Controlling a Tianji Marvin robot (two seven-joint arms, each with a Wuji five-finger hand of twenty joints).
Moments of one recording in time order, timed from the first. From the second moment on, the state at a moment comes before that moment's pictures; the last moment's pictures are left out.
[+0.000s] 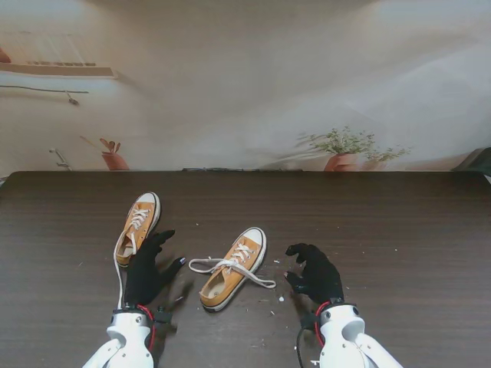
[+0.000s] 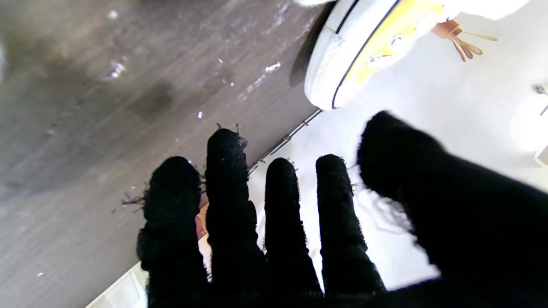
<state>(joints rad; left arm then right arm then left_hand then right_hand) 1.79 -1.25 -1.24 -1.40 0.57 -0.30 0.72 -1.83 -1.21 1.09 -1.61 -0.56 0.04 -0.50 0.74 -0.47 0.57 -0.02 0.41 0.03 0.36 0.28 0.33 0.19 0.43 0.52 0.37 0.31 0.70 0.58 0.06 0.46 1.13 0.71 0.48 -0.79 1.32 -0.12 0.49 0.06 0.80 0.42 0.51 0.18 1.06 0.57 0.73 0.27 1.00 0.52 0.49 0.45 1.42 0.65</state>
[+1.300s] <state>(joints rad) 2.00 -1.15 -1.45 -1.64 0.75 -0.30 0.41 -1.47 -1.18 0.60 -1.59 -0.83 0.37 -0.34 0.75 -0.40 0.39 0.01 0.46 0.03 0.29 0.28 0.30 0.16 0.26 0.40 0.28 0.25 0.25 0.47 0.00 0.42 0.67 0.68 0.34 -0.68 1.07 -0.14 0.33 0.09 0.69 0.29 0.31 0.15 0.70 0.36 0.45 0.27 0.34 0.28 0.05 0.35 0.87 0.38</state>
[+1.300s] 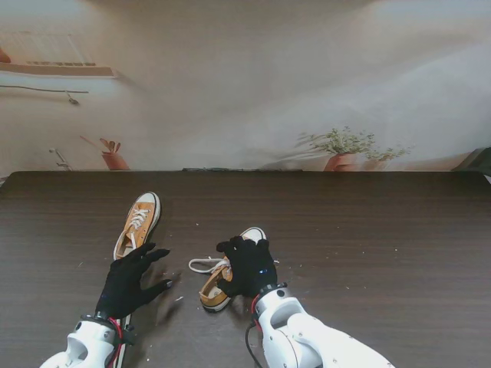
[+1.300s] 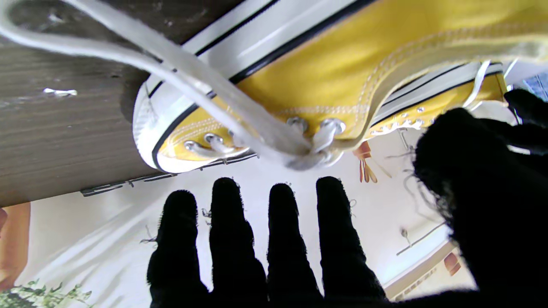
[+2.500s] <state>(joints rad) 1.98 -1.15 -1.42 -1.61 0.70 -0.32 0.41 -1.33 -1.17 0.48 -1.44 -0.99 0.44 -0.34 0.77 -0.36 0.39 0.01 0.47 0.03 0.30 0.28 0.39 0.18 0.30 0.41 0.33 0.27 0.35 0.49 0.03 0.42 0.71 0.69 0.53 -0.70 1.25 -0.15 0.55 -0.08 0.78 0.28 0.61 0.15 0.63 0.33 0.86 0.28 0.41 0.26 0.44 0.40 1.07 0.38</state>
